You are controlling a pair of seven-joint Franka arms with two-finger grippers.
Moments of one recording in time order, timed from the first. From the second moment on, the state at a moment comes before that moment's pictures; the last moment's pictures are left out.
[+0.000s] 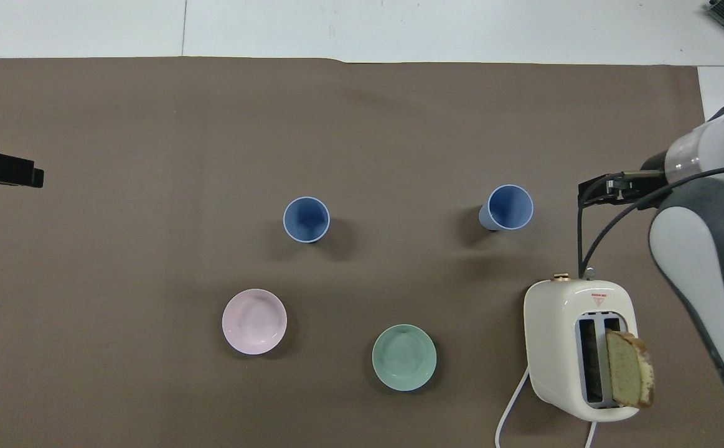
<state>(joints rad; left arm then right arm) -0.10 -0.01 0.06 -1.51 -0.05 1.63 0.10 -0.06 0.08 0.08 -1.79 0.03 1.87 0.05</state>
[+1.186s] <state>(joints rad) -0.08 -0.01 0.06 -1.50 -0.05 1.52 0.07 0.04 0.22 0.08 -1.94 0.03 2.13 0.14</state>
